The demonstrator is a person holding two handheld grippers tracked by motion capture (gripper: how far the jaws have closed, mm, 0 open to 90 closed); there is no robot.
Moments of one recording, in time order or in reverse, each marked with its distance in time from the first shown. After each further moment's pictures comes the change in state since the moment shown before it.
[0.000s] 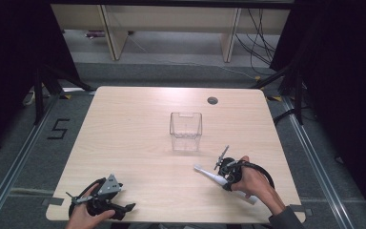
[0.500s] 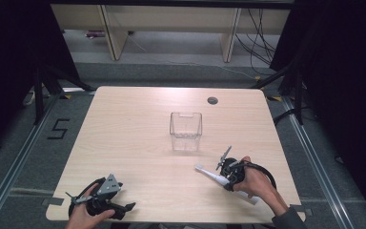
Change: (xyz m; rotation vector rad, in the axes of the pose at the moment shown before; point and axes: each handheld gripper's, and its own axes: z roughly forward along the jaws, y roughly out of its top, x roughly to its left) left arm 0.000 0.001 -0.001 -0.014 0.000 -0.002; right arm -0.002 -0.006 -0.001 -0.017 0.004 -0.003
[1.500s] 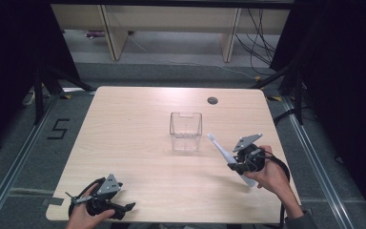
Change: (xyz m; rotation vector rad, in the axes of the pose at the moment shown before) left arm 0.000 0.000 0.000 0.000 0.003 0.000; right arm -0.022 -0.026 -0.057 -0.433 -0.102 0.086
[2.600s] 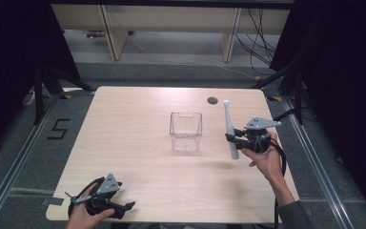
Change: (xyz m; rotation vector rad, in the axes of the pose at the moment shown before) left arm 0.000 0.000 -0.002 -0.008 0.001 -0.006; right arm -0.040 0.016 0.002 -0.432 -0.066 0.167
